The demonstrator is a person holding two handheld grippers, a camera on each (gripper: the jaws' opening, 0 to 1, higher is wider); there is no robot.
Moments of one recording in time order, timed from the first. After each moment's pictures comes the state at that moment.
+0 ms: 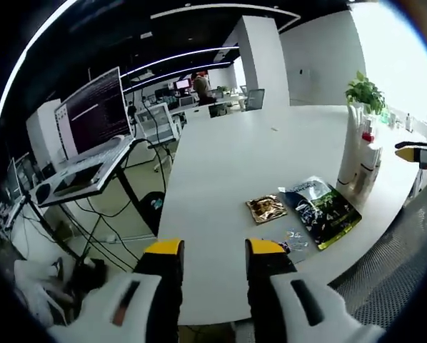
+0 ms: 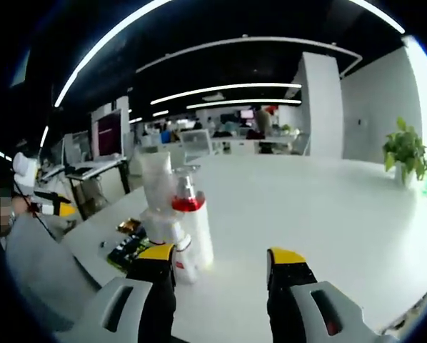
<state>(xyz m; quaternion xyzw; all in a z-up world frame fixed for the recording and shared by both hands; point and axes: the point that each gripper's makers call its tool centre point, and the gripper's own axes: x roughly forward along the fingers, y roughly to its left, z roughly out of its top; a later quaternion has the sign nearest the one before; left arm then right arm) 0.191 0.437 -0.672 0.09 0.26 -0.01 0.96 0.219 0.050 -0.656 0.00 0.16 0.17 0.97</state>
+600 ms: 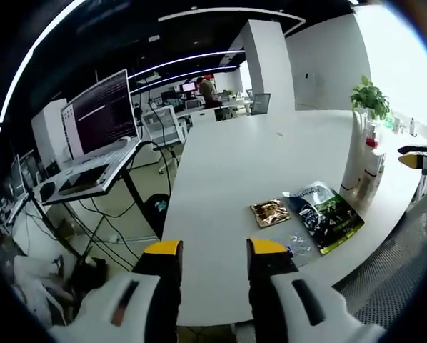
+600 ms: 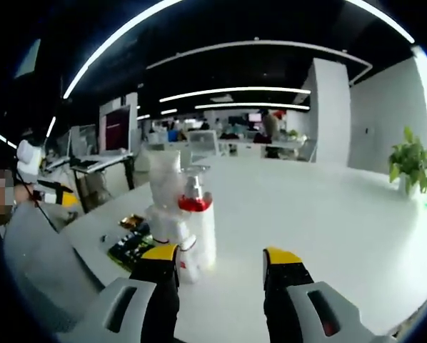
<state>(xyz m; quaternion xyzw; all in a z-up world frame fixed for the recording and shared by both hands) 0.190 0.438 -0.666 0.08 0.24 0.00 0.97 0.218 0.054 -0.657 -0.03 0.16 0.18 0.97</state>
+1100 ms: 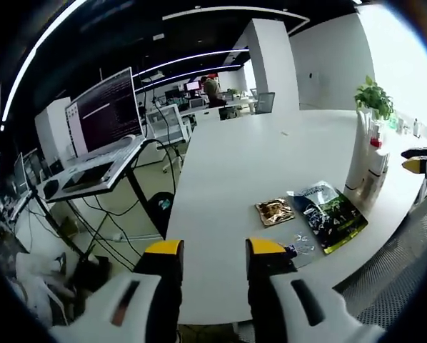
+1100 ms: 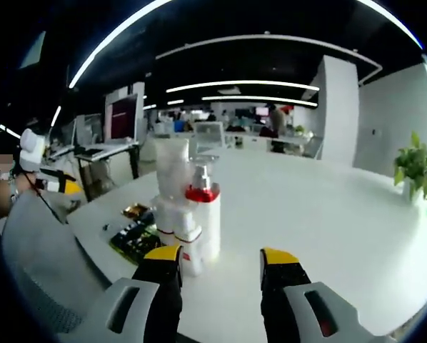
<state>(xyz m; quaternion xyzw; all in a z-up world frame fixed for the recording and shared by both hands) 0.189 0.444 -0.667 0.08 0.24 0.01 0.97 0.215 0.058 -0.665 -0.05 0.18 0.20 0.96</state>
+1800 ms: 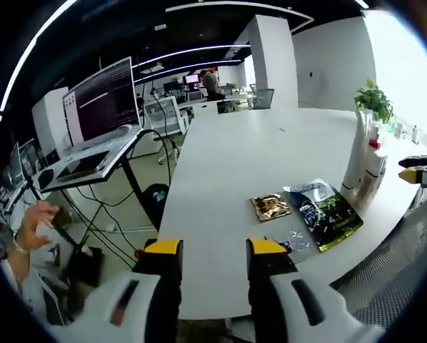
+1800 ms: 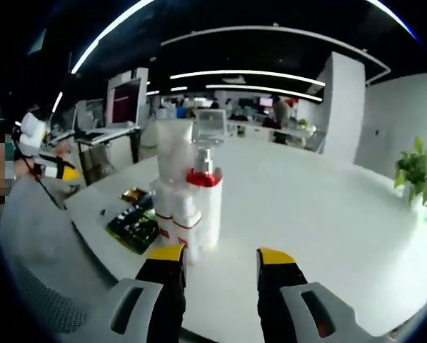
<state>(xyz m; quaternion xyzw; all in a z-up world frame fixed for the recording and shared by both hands) 0.187 0.442 -0.675 0.06 0.26 0.01 0.96 0.213 0.058 -0.679 -0.08 0.21 0.20 0.95</state>
